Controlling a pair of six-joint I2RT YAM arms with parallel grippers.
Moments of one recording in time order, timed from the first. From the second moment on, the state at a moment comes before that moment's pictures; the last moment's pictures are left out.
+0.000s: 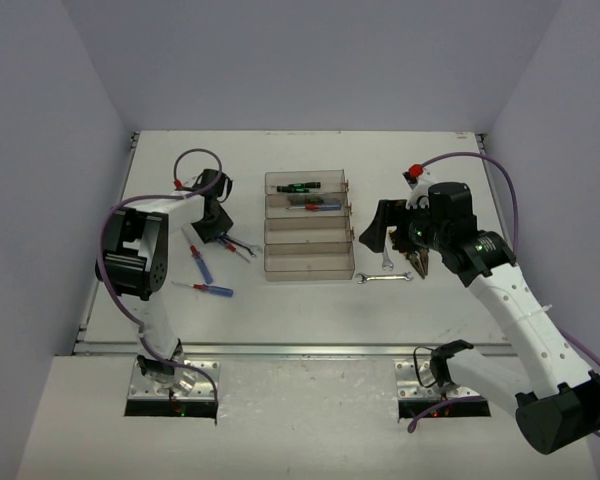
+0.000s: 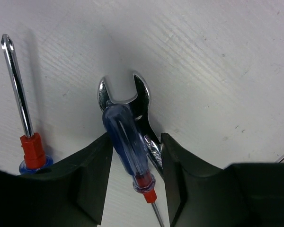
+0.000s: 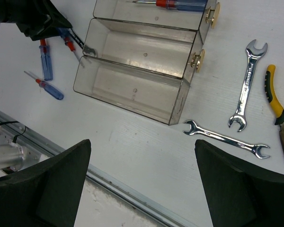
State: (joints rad) left arm -0.15 1.87 1.16 -0.50 -0.28 -0.81; right arm 0.33 1.00 0.96 -0.59 -0.25 0.31
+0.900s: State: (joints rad) left arm -0.50 1.64 1.36 -0.21 -0.39 -0.27; right arm 0.33 1.00 0.96 -0.59 -0.25 0.30
